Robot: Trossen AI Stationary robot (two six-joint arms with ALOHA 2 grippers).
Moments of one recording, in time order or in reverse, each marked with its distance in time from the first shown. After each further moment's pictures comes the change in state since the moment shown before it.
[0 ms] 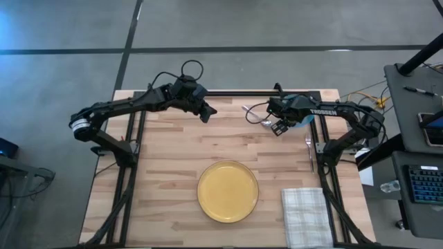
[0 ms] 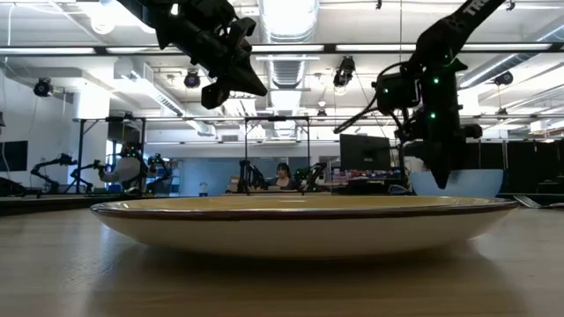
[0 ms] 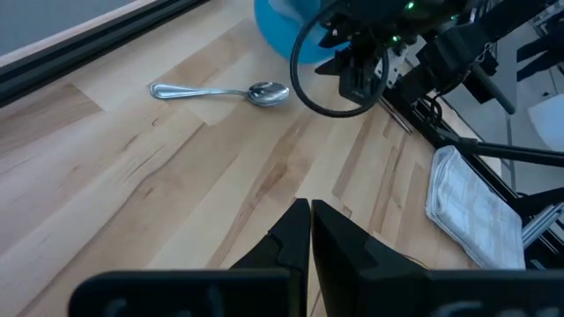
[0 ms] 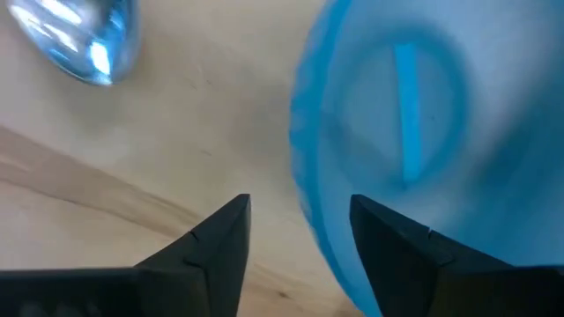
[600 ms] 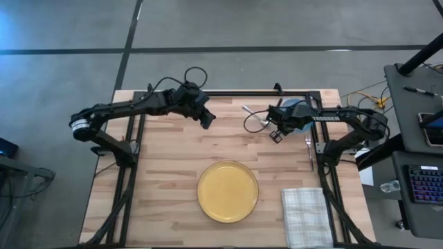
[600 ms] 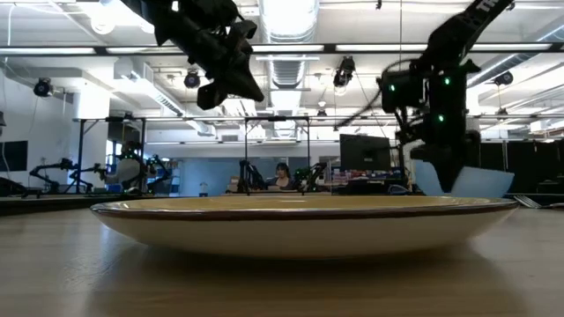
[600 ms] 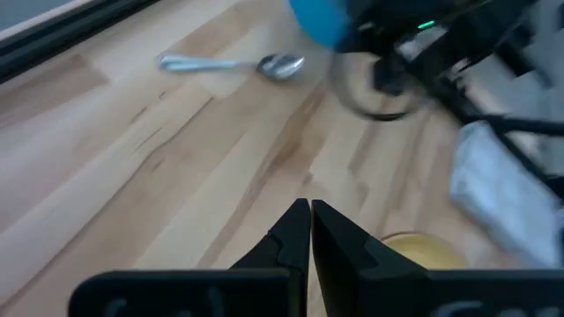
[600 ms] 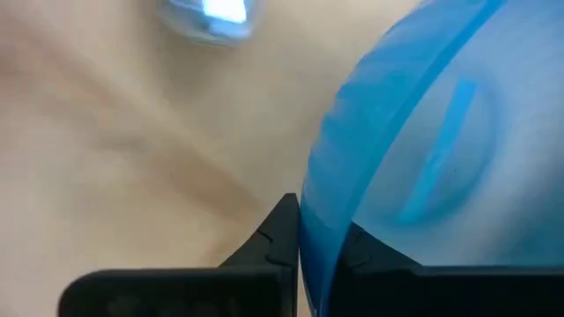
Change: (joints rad) left arm -0.069 -0.002 -0.011 -0.066 -0.101 0.004; right arm 0.116 -0.052 -0.080 0.106 -0.041 -0.052
